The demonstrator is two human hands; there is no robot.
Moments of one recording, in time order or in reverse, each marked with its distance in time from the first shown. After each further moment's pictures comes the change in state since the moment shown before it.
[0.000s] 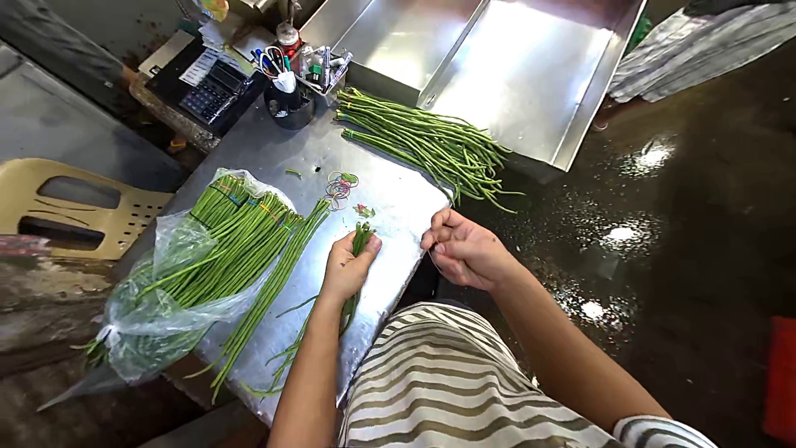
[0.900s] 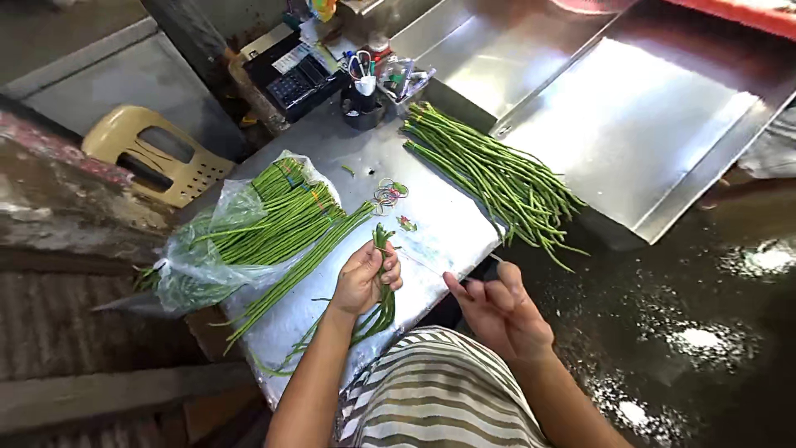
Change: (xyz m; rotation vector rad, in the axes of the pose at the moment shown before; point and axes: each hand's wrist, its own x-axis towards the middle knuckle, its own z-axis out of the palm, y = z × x) left_hand -0.023 -0.009 -0.016 -0.876 -0.167 0.184; right_hand -0.001 0.038 0.022 0.276 -0.204 -0.425
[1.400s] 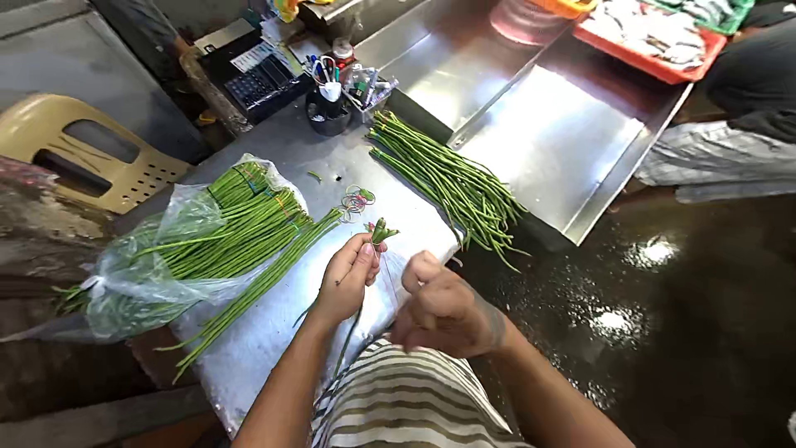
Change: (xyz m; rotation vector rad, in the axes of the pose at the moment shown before) left_hand 0.022 0.014 0.046 0.750 0.124 0.080; right_hand 0.065 -0.033 0.047 -1.123 -0.602 -0.160
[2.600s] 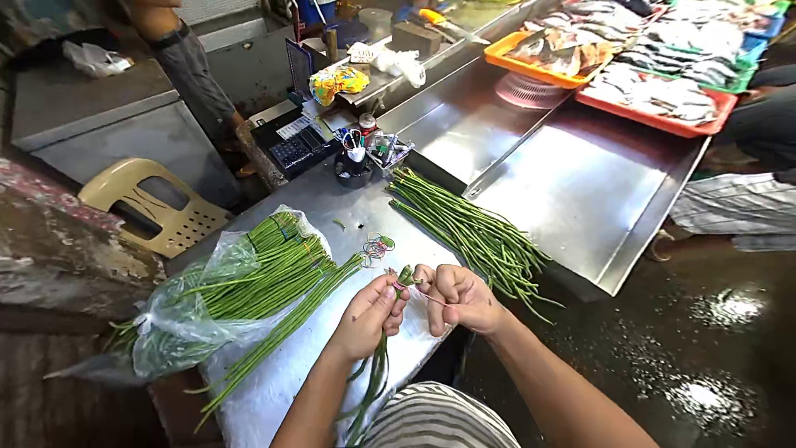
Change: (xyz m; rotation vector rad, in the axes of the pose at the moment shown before) left_hand 0.007 0.028 -0.008 -0.326 -0.238 -0.053; right_hand 0.037 0.057 -0.029 0.726 0.009 -0.035
